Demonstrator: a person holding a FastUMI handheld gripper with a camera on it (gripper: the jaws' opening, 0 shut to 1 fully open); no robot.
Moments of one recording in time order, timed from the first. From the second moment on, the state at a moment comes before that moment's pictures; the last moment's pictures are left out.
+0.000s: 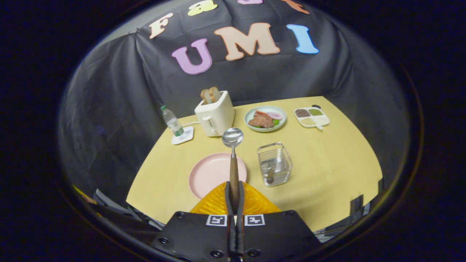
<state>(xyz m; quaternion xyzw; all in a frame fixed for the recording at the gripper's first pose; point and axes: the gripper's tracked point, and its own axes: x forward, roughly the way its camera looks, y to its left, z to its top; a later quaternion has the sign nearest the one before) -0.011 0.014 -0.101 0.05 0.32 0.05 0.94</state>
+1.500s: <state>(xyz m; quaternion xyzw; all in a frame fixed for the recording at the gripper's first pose) 0.023 -0.067 -0.149 -0.04 0.41 0.06 0.91</state>
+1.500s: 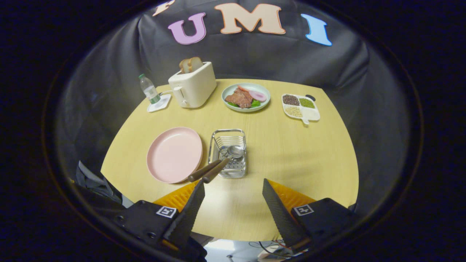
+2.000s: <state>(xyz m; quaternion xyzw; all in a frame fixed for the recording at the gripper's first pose) 0.026 -0.038 -0.070 0.06 0.25 0.02 0.97</state>
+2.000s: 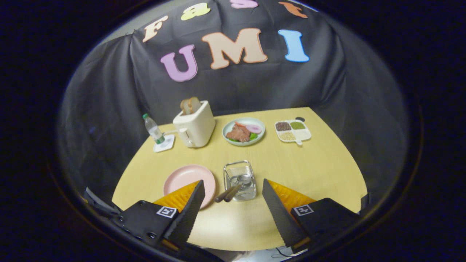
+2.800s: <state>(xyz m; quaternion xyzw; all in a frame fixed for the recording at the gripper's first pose) 0.003 -0.037 0.099 0.01 -0.06 -0.07 1.00</state>
